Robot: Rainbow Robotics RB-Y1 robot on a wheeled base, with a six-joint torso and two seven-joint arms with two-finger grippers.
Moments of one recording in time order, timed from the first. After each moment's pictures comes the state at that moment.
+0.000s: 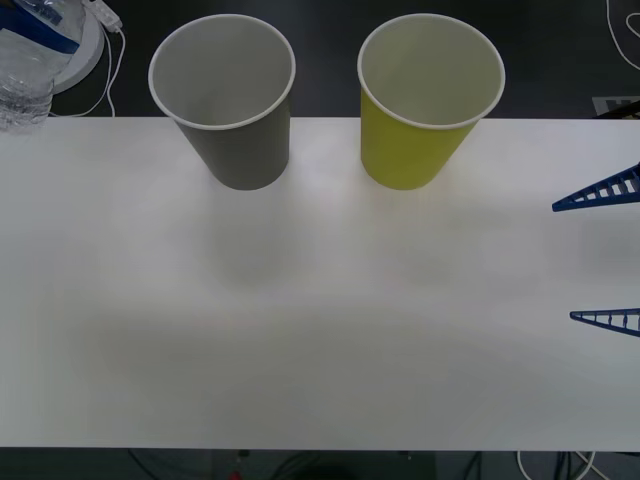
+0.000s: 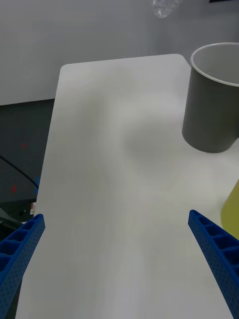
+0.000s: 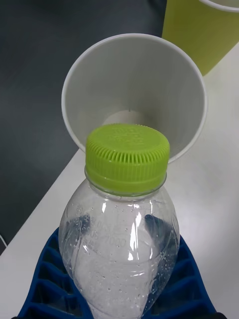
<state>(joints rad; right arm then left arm) 0.21 -1.29 -0.32 -1.94 0.84 -1.25 -0.03 -1.01 1.15 -0.13 -1.45 -1.68 -1.57 0.93</state>
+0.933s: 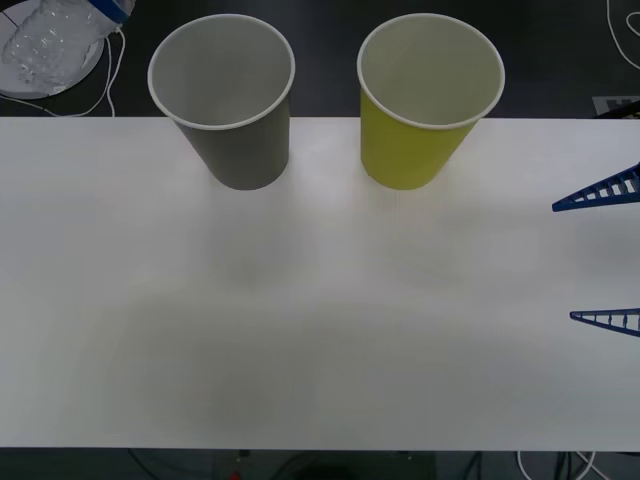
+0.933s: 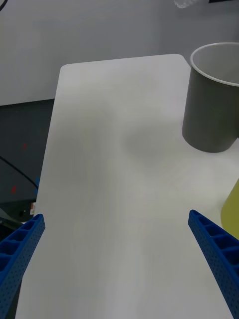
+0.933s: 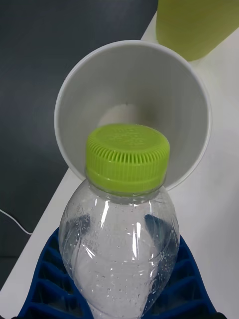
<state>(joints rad) 0.21 -1.29 -0.32 -1.94 0.84 -1.25 -0.03 -1.51 1.07 -0.68 -1.14 -1.64 -1.57 0.92</state>
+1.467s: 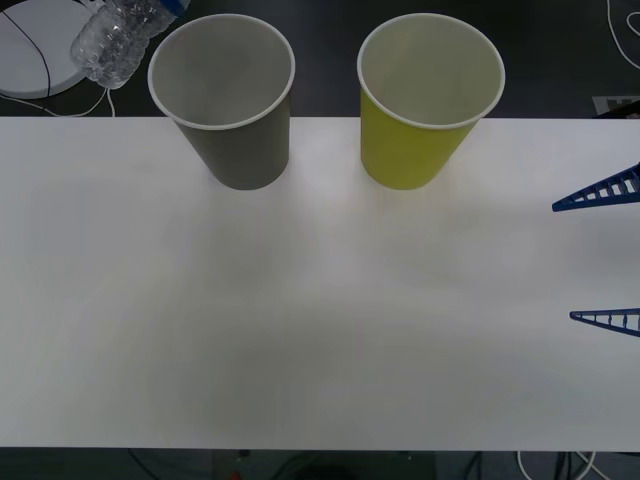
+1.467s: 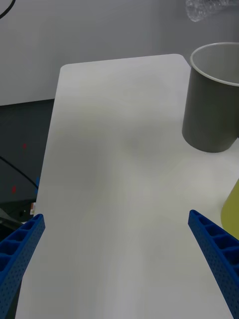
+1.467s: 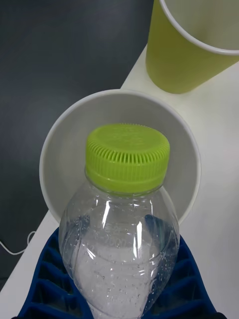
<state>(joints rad) 0.21 -1.29 -0.32 -1.94 0.84 -1.25 -0.03 -1.59 0.90 -0.69 -0.95 -1.68 -1.55 0.92</state>
